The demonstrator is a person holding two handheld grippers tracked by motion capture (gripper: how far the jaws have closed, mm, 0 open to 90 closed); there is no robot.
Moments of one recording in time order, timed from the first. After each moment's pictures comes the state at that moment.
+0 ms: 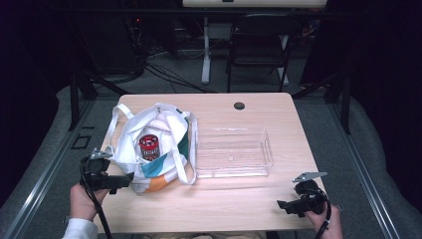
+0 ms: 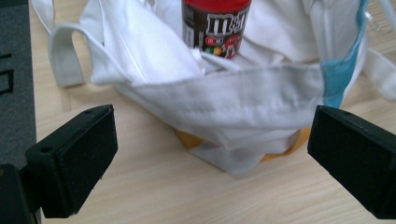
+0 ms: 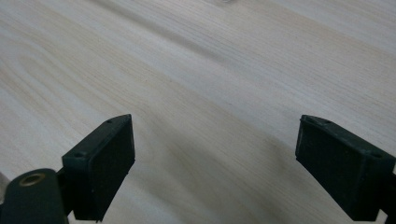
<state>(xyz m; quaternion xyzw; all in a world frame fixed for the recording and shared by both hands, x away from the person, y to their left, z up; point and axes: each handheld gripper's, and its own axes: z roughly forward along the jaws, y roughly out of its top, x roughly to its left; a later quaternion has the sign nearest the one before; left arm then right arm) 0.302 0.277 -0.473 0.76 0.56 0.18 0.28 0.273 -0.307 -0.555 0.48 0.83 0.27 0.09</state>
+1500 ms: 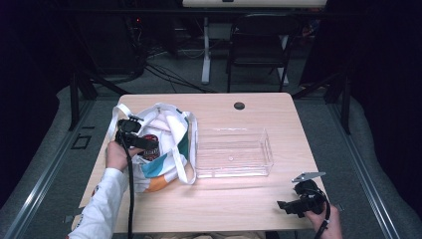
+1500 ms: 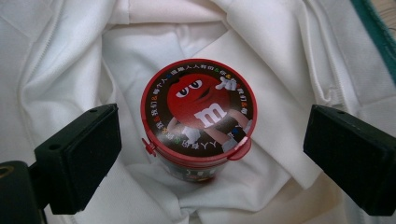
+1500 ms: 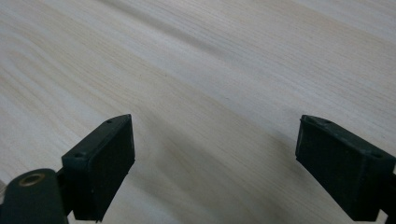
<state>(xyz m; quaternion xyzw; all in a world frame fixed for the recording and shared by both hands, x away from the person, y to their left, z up) 0.433 0.229 -0.483 0.79 0.54 0.11 0.25 0.275 -0.307 -0.558 0.48 0.83 0.25 0.09</state>
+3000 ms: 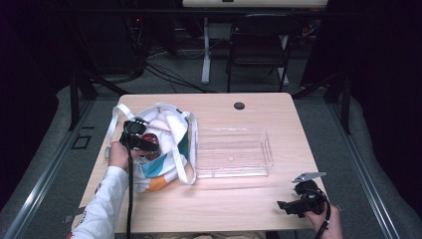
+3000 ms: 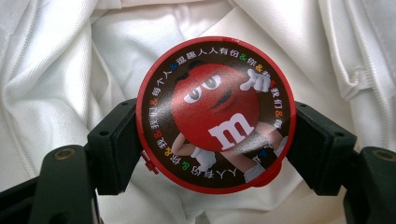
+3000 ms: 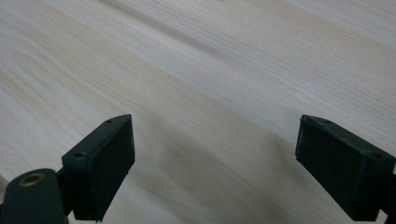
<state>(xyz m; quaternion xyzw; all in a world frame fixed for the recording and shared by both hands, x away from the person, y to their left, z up) 0.438 0.221 -0.494 0.82 0.52 0.12 0.21 0.273 -0.306 -0.557 0.48 0.83 0.26 0.09</state>
